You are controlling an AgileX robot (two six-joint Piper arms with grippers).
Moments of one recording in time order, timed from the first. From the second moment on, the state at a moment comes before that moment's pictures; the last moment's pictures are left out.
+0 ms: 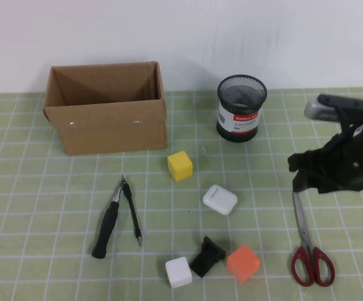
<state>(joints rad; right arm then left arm) 0.24 1.65 -1.09 0.33 0.72 0.01 -0.17 -0.01 0.03 0.02 0.35 0.04</state>
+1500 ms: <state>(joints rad) 0.41 1.86 -1.20 -0.07 0.82 0.28 -0.17 -0.01 0.03 0.01 0.35 0.04</state>
